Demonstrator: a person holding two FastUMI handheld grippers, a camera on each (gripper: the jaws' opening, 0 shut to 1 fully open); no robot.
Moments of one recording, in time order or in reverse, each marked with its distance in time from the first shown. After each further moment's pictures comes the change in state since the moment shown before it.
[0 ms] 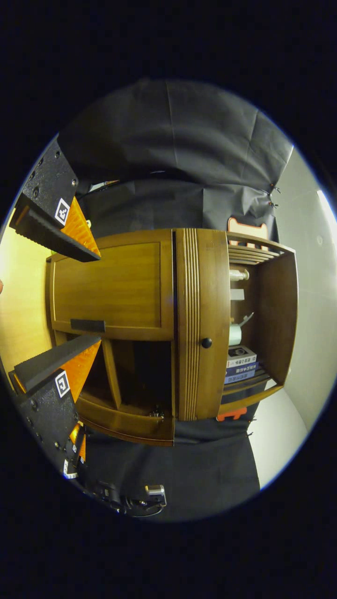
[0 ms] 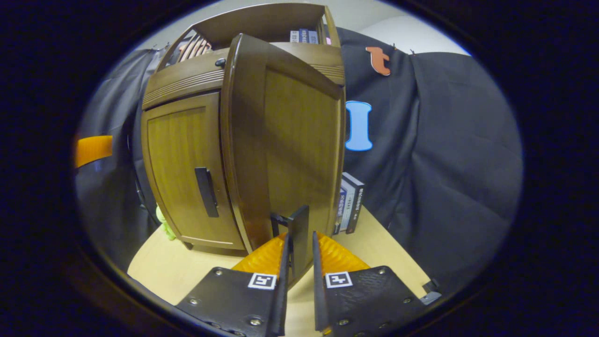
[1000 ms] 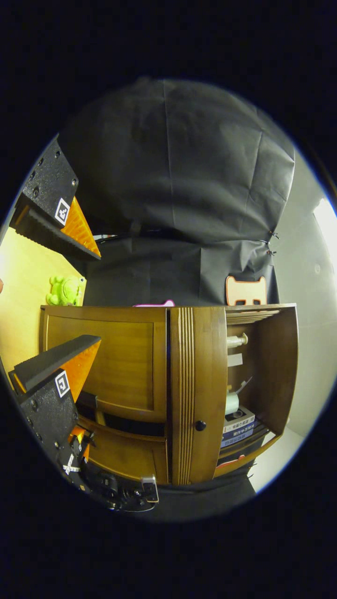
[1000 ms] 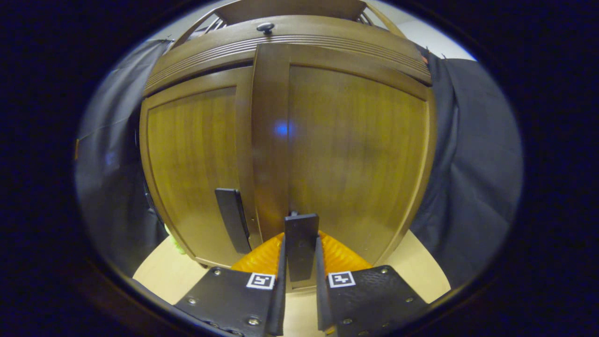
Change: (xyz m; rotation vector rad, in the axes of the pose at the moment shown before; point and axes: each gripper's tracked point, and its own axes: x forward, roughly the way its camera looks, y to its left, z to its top) left arm 0.001 0.131 0.010 -0.013 -0.021 0.338; right arm 0.010 0.014 -0.007 -0.011 0.009 0.122
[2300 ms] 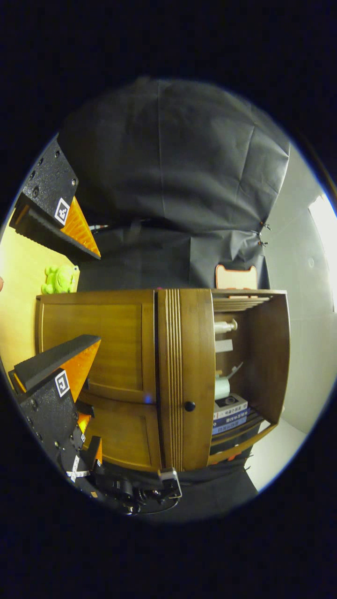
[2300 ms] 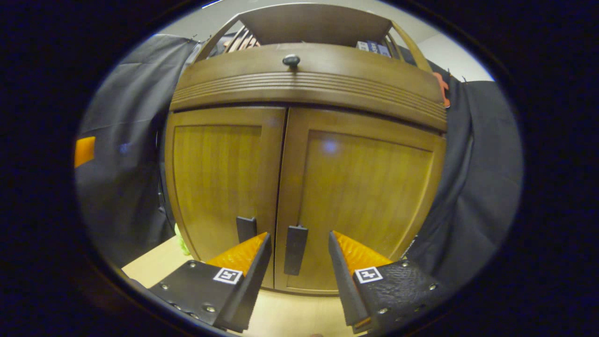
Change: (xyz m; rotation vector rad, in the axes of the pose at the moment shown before) left arm -0.007 -0.006 0.022 0.014 -0.051 0.011; right arm -0.068 0.009 0.005 -0.113 -0.097 0.097
